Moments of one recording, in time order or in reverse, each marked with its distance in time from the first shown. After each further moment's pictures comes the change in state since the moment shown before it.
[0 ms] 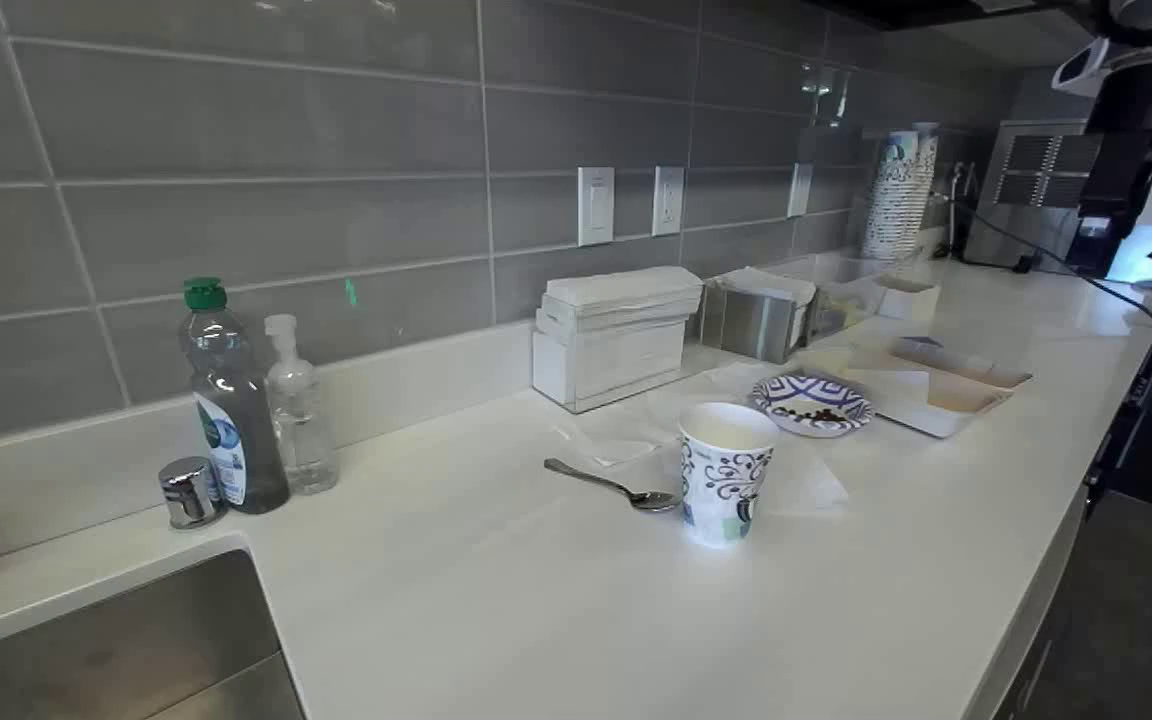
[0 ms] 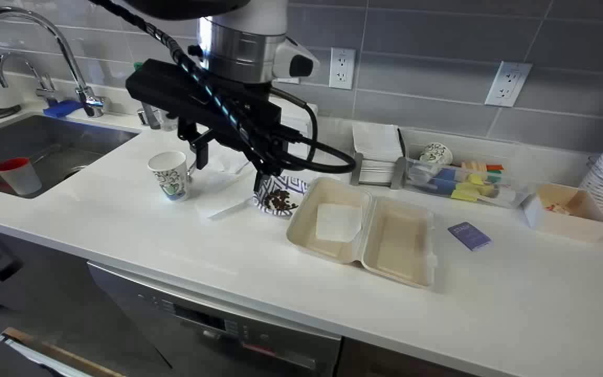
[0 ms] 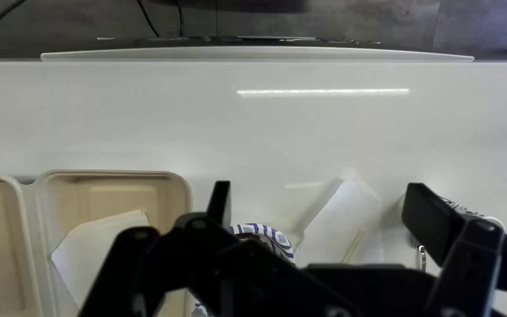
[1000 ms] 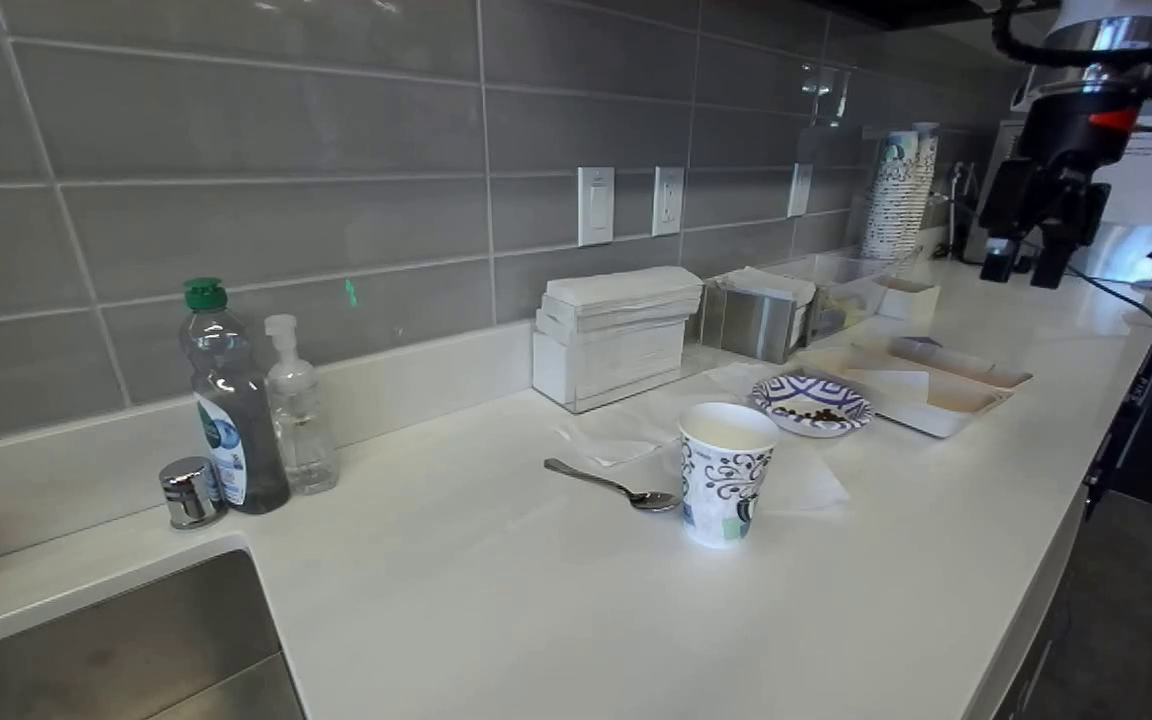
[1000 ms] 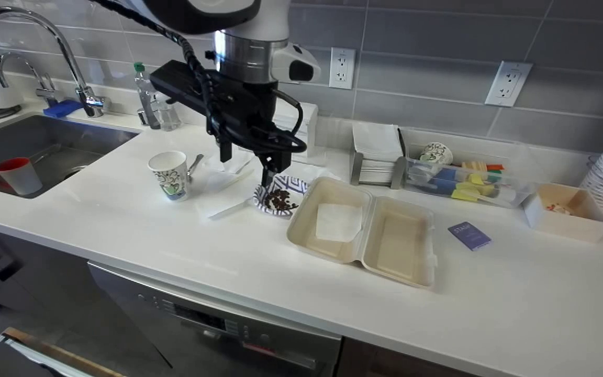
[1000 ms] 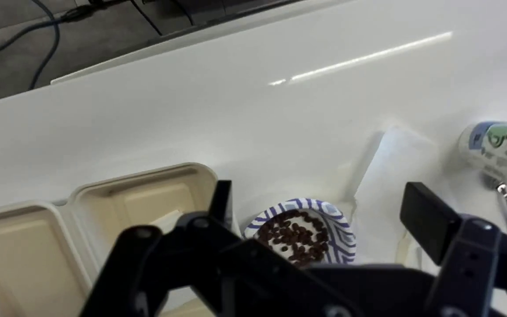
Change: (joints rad) arm -0.031 0.141 0.099 0.031 0.028 0.127 0.308
